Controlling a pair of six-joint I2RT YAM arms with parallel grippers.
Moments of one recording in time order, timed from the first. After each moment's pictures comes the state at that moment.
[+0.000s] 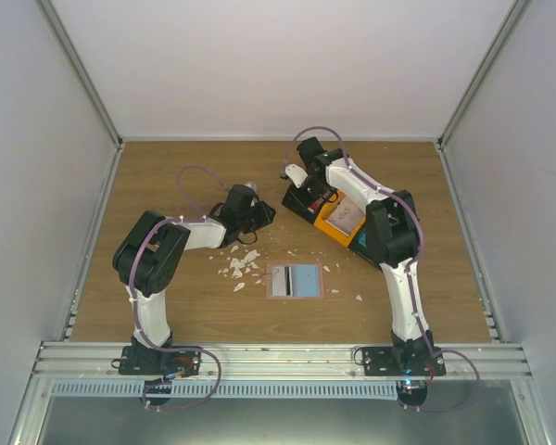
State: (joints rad) left arm -0.49 1.90 0.99 0.27 0.16 -0.85; right arm 0.44 2.28 1.95 -0.93 -0.25 -0.32
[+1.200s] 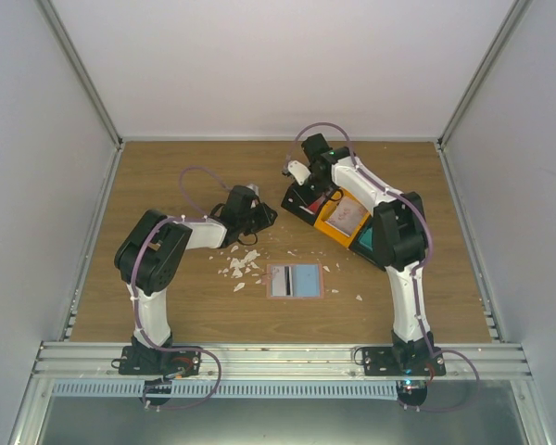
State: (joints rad) left arm -0.49 1.92 0.99 0.27 0.20 -0.85; right arm 0.43 2.21 1.90 -0.93 -0.31 -0.33
